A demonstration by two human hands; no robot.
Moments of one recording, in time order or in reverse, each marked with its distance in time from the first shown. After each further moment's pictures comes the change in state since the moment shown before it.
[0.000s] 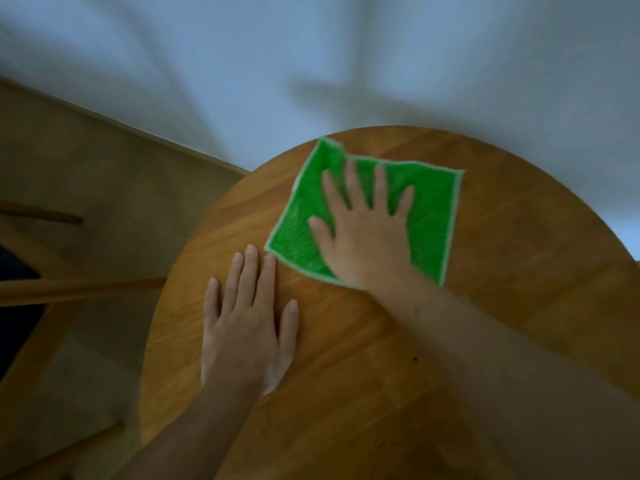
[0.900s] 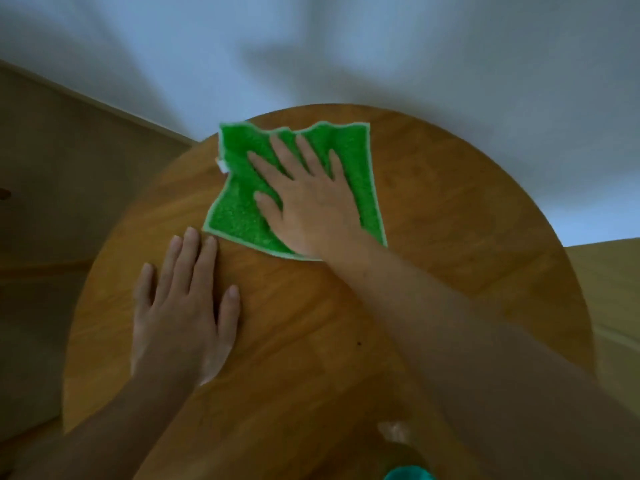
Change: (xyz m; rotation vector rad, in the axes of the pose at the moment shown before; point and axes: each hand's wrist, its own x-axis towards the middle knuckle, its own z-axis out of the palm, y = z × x) left_hand 0.002 0.002 -0.001 -0.005 0.025 -0.019; right_hand 0.017 0.009 -0.008 0.073 0.023 -0.243
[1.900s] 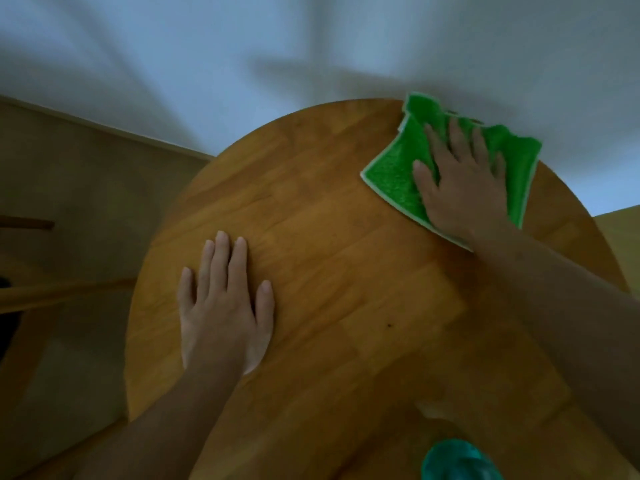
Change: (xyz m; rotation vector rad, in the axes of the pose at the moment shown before) left_hand -0.001 0.001 -0.002 0.027 -0.016 -0.004; right_hand -0.065 0.127 -0.012 0.003 0.062 0.512
